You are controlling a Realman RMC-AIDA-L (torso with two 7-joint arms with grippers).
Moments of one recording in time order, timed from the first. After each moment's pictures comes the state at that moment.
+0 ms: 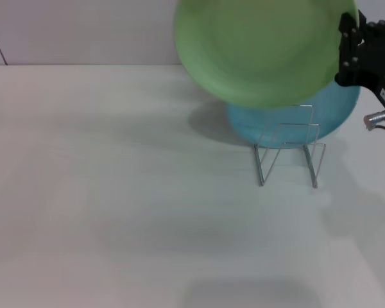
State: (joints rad) left arm -0.33 -2.07 0.83 0.16 -2.62 -1.19 2.34; right arm -0.27 2.07 1.10 1.75 -2.74 -0.19 -0.41
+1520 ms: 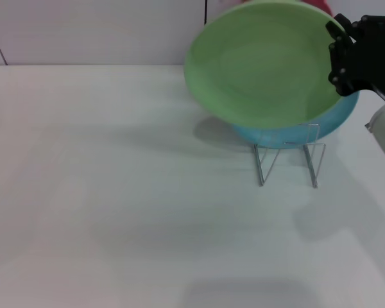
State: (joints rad) left arm -0.33 -2.07 0.83 0.17 -2.62 -1.19 2.31; right arm -0.26 2.08 1.16 1.95 -2.92 0.20 -0.71
